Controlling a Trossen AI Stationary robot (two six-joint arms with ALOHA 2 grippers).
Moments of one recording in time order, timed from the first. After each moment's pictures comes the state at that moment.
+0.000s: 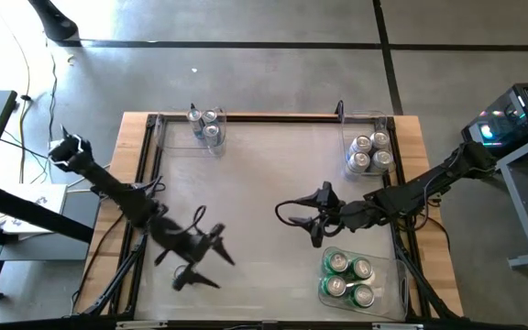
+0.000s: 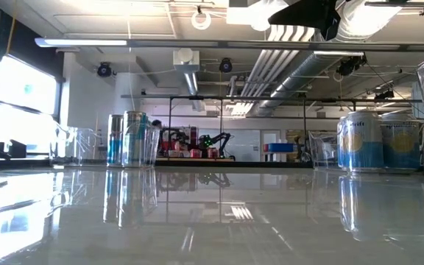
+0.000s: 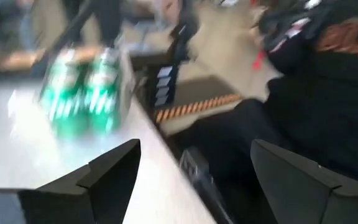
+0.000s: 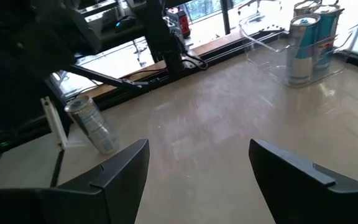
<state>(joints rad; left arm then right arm) -0.60 1.28 0.89 0.10 -0.01 -0.14 0.43 1.28 0.83 0.08 0.58 0.51</state>
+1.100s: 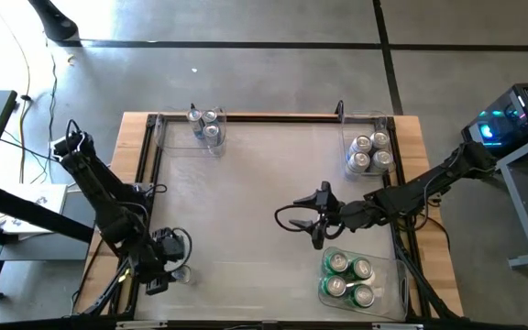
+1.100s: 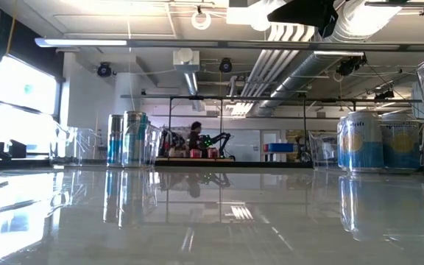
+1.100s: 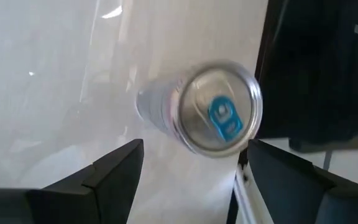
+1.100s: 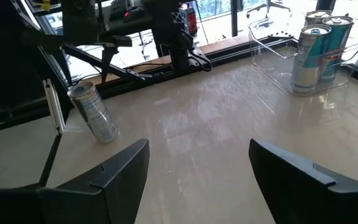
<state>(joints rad) -0.91 1.24 0.97 -0.83 -0.09 -1.13 0.43 1.28 0.83 0.08 0.55 0.41</state>
